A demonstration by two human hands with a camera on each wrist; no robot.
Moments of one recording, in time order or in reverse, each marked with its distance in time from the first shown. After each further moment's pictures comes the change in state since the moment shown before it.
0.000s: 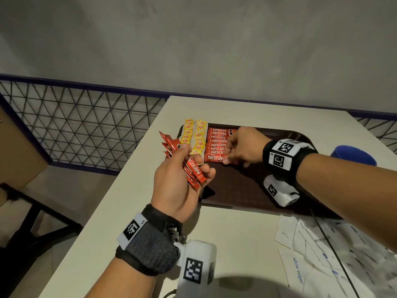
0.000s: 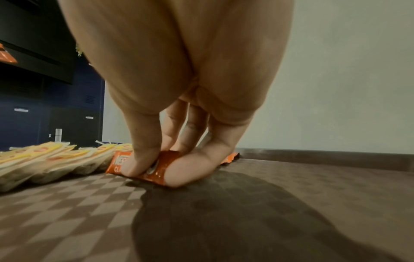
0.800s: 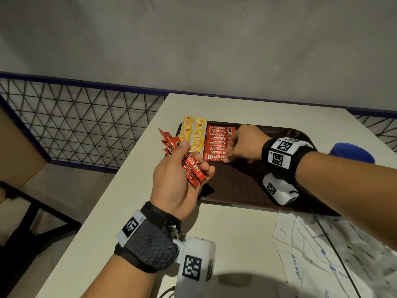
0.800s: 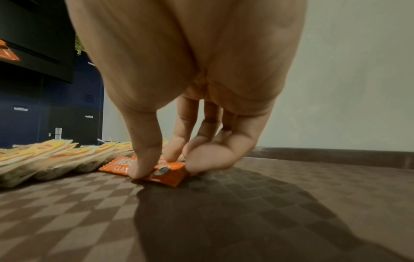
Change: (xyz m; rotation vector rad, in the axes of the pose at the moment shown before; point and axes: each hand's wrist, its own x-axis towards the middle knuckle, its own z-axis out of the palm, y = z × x) left_hand 0.001 -0.001 0.001 -0.004 -0.008 -0.010; right_hand -0.001 0.001 0.001 -0.053 0.047 0.063
